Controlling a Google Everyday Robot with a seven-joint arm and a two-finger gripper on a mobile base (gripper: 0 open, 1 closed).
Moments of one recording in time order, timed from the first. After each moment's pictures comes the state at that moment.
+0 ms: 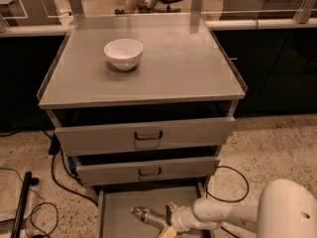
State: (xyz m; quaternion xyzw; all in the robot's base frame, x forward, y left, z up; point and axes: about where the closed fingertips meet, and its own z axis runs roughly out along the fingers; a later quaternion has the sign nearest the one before) arm 0.462 -0.029 0.181 -0.51 0.78 0.27 0.26
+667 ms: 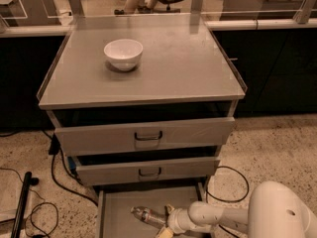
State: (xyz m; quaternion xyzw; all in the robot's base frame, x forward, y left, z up) arm 0.468 -0.020 0.145 -0.50 0.79 0.26 0.26
